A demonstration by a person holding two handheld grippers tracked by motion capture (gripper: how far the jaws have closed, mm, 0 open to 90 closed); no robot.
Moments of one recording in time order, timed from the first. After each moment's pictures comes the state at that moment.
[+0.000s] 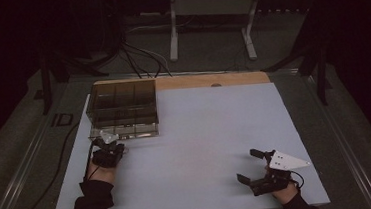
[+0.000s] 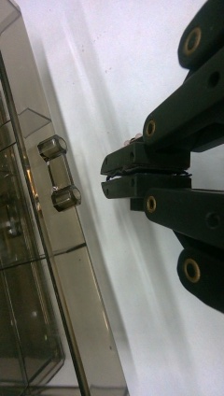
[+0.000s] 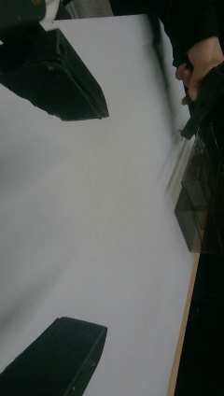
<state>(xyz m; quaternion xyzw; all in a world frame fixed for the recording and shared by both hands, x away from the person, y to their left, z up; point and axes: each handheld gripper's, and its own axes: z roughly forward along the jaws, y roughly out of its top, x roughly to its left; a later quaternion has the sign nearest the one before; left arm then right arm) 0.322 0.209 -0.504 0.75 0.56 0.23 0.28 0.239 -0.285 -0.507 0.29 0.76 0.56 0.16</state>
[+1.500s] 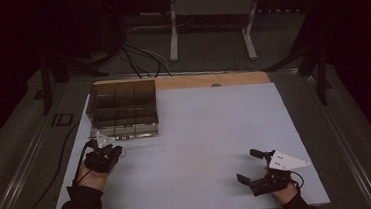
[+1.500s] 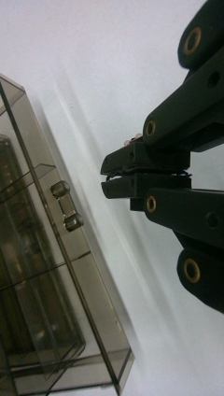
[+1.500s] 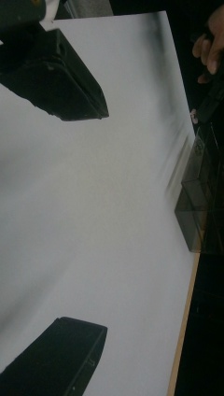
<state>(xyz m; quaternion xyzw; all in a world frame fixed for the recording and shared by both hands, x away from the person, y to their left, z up) 0.296 0.214 -0.466 0.78 0.51 0.22 0.29 0.238 -0.284 -0.507 0.29 0.76 0.56 0.16</state>
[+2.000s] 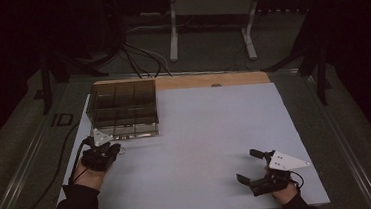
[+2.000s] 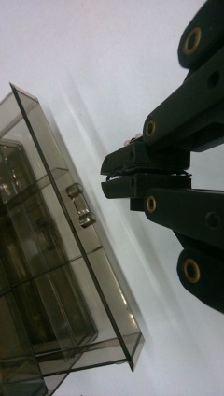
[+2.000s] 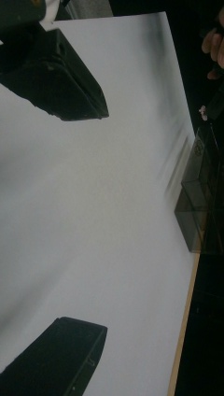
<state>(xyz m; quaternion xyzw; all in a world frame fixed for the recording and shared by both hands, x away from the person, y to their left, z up) 0.295 0.215 -0.452 0.78 0.50 0.22 0.30 0.238 -0.284 -0.507 0.29 0.76 0.56 0.16</state>
